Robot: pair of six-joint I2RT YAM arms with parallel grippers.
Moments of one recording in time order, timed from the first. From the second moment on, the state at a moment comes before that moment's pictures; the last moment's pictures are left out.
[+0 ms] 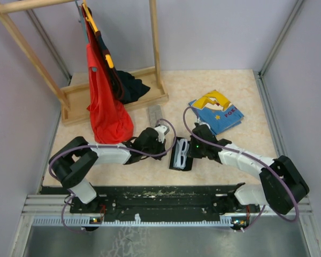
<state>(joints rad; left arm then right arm) -0.88 1.65 0.70 0.25 0.04 -0.33 0.62 1.27 0.59 -0.24 0.00 0.67</state>
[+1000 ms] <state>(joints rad) -0.96 1.70 0.75 0.26 0.08 -0.33 0.61 1.07 0.62 -0.40 0.12 0.65</state>
